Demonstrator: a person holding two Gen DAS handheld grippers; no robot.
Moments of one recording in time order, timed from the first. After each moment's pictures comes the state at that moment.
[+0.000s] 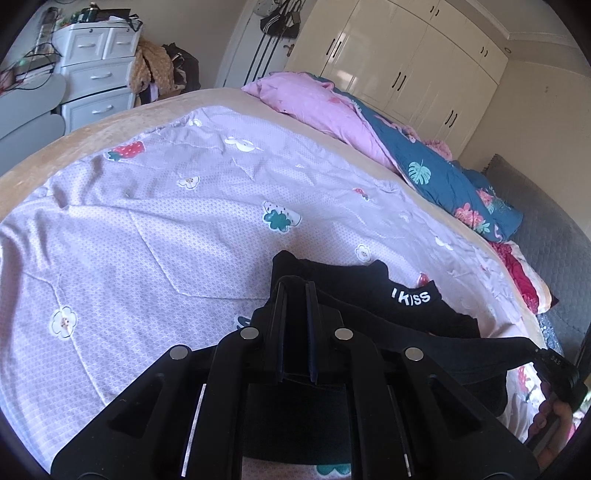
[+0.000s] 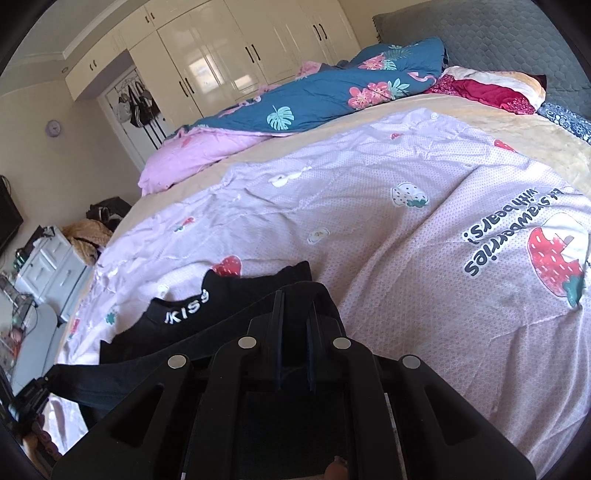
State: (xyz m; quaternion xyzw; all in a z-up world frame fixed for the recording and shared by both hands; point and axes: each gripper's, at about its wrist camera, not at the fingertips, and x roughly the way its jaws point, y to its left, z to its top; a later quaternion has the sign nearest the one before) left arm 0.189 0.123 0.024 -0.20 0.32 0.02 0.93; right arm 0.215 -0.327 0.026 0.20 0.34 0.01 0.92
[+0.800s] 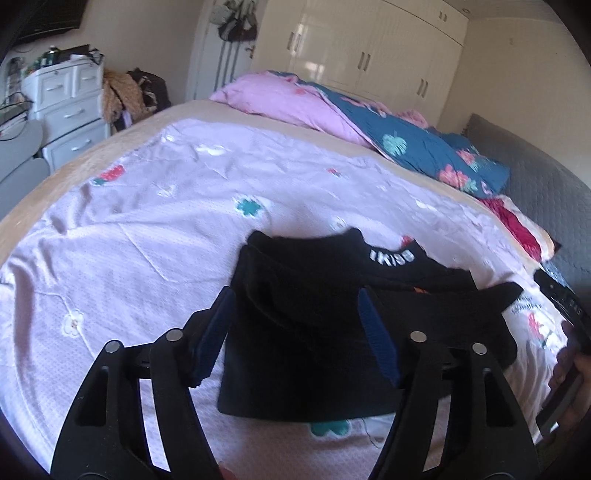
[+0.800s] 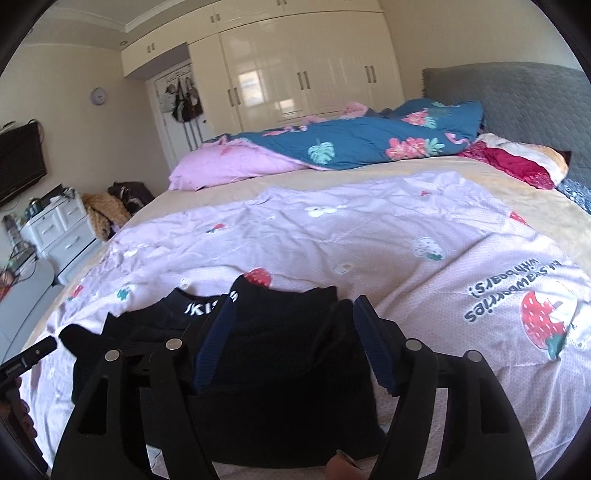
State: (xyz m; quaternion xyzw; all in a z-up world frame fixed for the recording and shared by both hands) left arm 0.158 0.080 0.032 -0.11 0.33 -0.03 0.94; right arm 0.179 -0.289 0.056 0.10 0.27 0.06 0.96
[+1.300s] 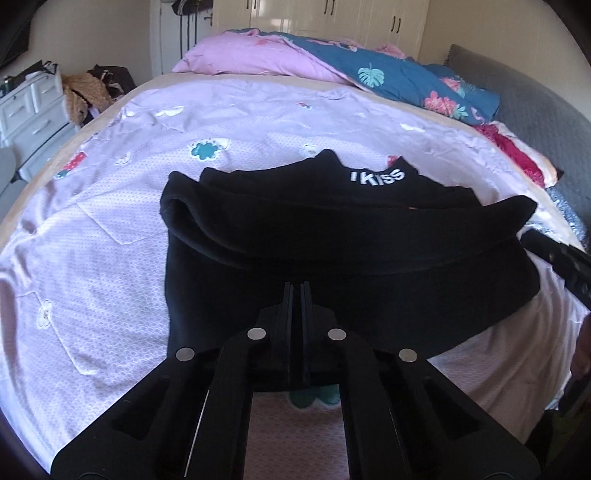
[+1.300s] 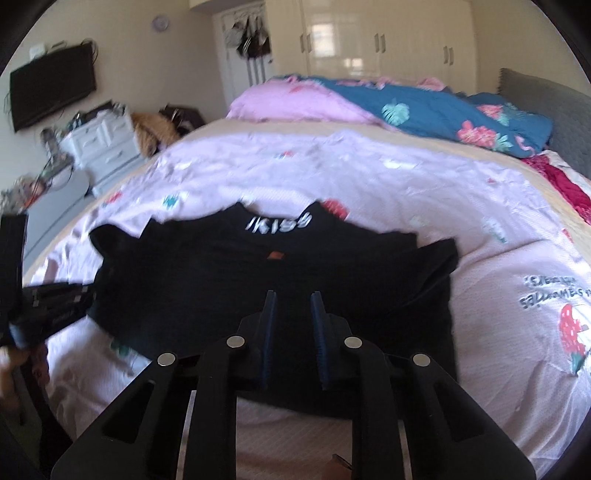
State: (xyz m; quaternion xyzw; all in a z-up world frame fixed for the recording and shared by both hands) left arm 0.174 0.036 -0.014 -0.02 0.41 -0.05 0.91; right arm 0.165 -0.210 0.021 -0.01 0.37 0.16 0.92
